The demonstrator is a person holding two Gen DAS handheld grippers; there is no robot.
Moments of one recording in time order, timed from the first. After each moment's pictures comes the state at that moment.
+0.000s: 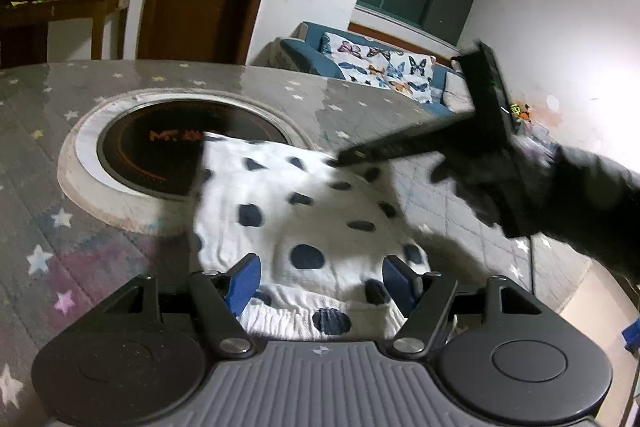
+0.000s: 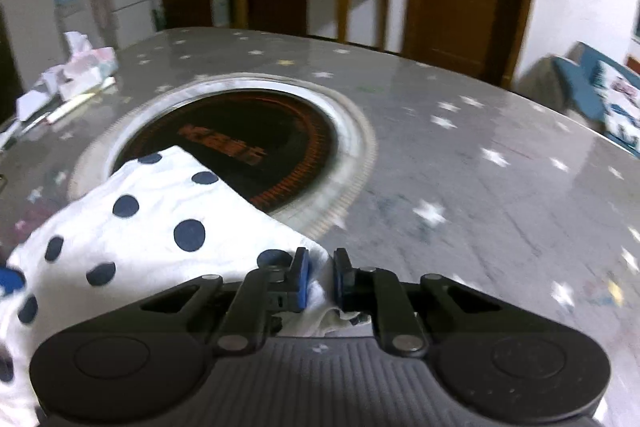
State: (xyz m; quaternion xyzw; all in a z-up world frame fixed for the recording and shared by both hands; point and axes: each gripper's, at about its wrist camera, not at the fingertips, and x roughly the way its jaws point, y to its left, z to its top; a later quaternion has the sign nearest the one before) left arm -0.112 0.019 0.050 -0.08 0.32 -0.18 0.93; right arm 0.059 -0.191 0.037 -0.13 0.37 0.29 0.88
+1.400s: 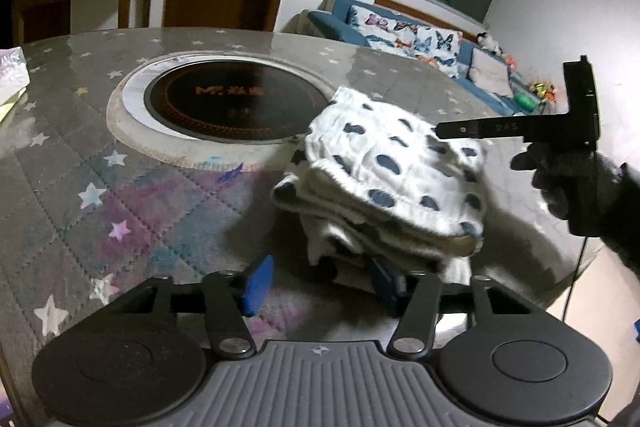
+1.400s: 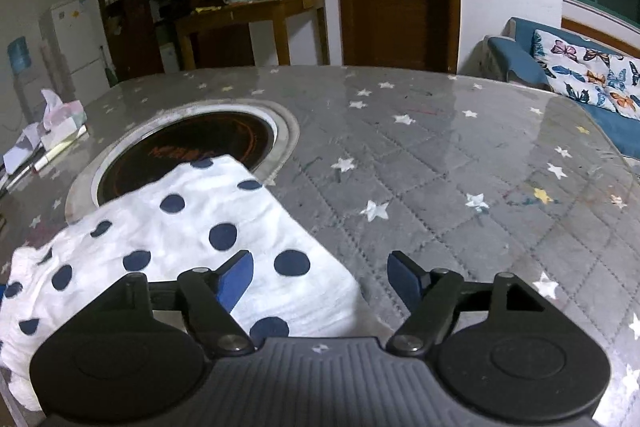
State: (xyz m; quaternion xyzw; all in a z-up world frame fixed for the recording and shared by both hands) left arm -0.138 0.042 0.035 -0.07 0.37 -0.15 0.92; right arm 0.008 -0.267 0.042 -0.04 0.35 0.23 0.91
